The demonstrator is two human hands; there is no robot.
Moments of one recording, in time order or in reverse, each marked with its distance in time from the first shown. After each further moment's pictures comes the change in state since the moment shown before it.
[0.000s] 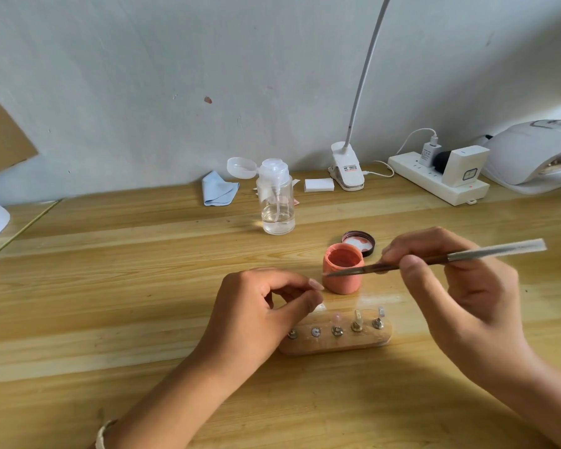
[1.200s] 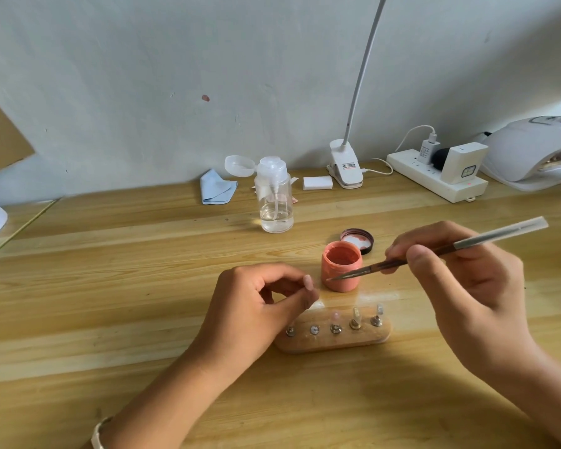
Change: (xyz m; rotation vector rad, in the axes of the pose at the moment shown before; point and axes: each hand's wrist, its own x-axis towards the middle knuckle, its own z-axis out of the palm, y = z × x) left_hand 0.003 -0.005 -0.001 -0.047 -0.006 0.014; right_hand 0.002 0.004 0.001 0.131 0.049 0.065
